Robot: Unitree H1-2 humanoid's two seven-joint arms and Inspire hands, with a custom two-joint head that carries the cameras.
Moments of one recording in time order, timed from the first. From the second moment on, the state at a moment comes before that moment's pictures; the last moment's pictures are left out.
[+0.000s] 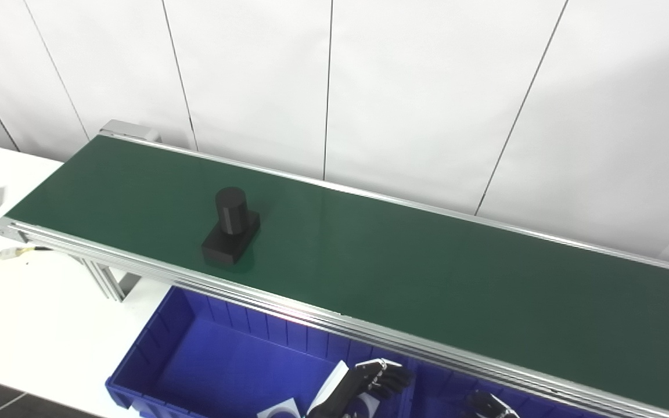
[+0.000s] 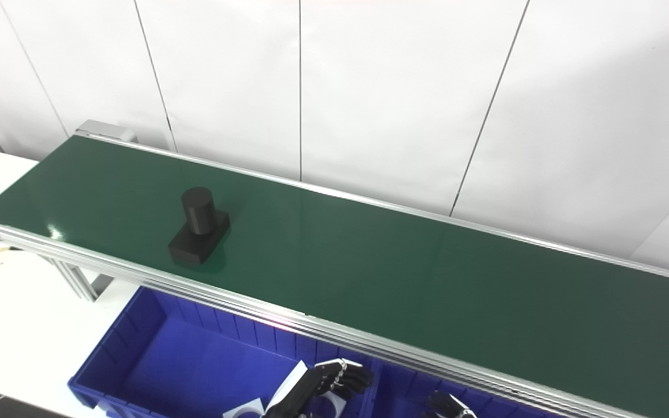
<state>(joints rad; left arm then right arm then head) 0.05 0.01 -0.42 0.50 0.21 -0.43 0.20 0.09 -0.01 -0.09 0.45 0.07 -0.42 0.42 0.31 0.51</state>
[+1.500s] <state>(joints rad) 0.06 0.02 -0.43 0.44 0.18 -0.43 0.21 -0.21 0.01 -0.02 0.25 -0.04 -0.44 0.18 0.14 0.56</state>
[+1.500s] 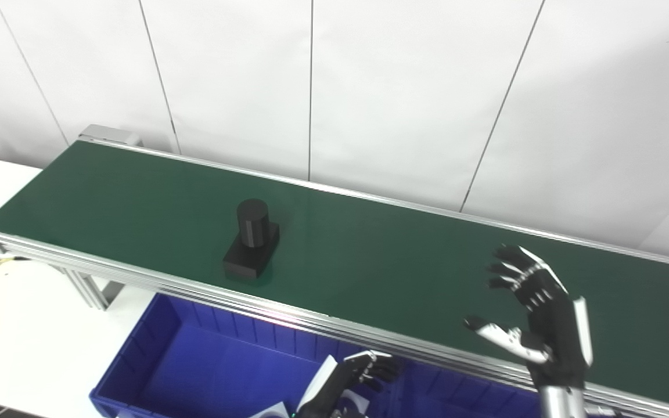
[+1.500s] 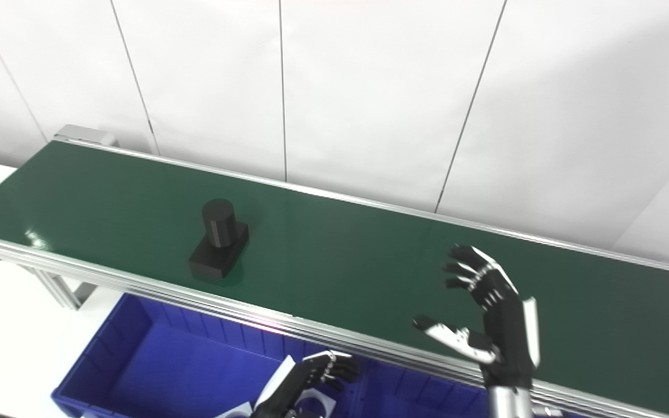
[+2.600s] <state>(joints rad) 0.09 0.05 -0.41 0.40 0.14 -0.43 0.17 -0.42 0.04 0.09 0.62 -0.14 -0.43 0.02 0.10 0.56</state>
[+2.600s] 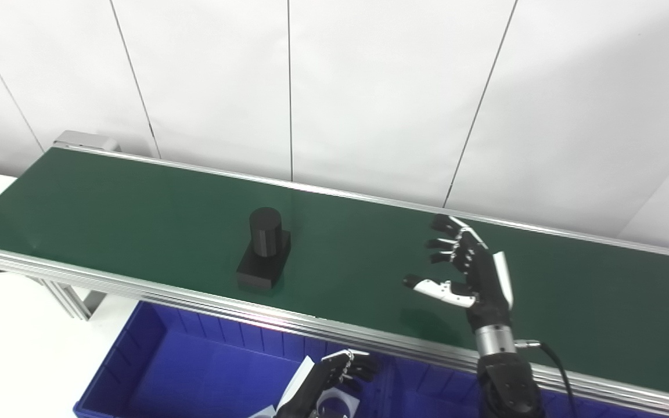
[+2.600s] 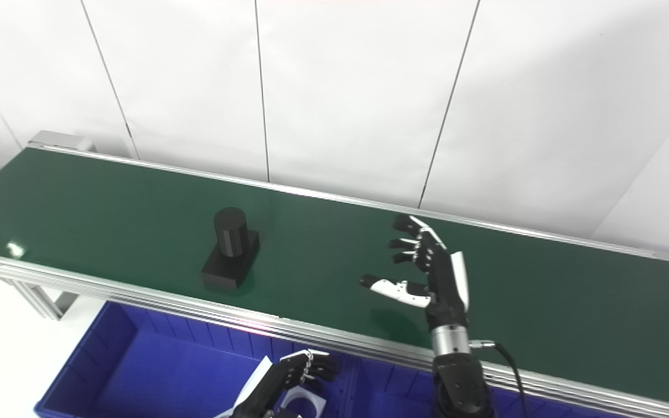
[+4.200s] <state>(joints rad) 0.06 0.03 -0.42 0.41 0.17 -0.43 0.18 -0.65 0.00 0.30 0.86 -0.42 -0.36 -0.05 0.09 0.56</state>
